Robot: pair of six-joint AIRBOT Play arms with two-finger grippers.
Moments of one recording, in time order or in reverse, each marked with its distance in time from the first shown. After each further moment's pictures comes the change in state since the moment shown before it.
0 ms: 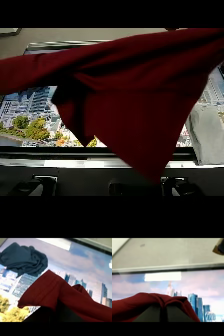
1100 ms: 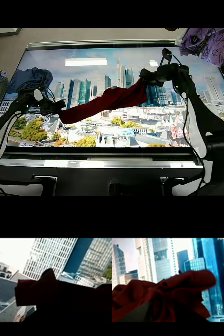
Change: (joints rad) left arm 0.000 -0.719 -0.549 -0.271 0.461 -0.016; right arm -0.010 -0.935 0.004 0.193 0.230 0.088
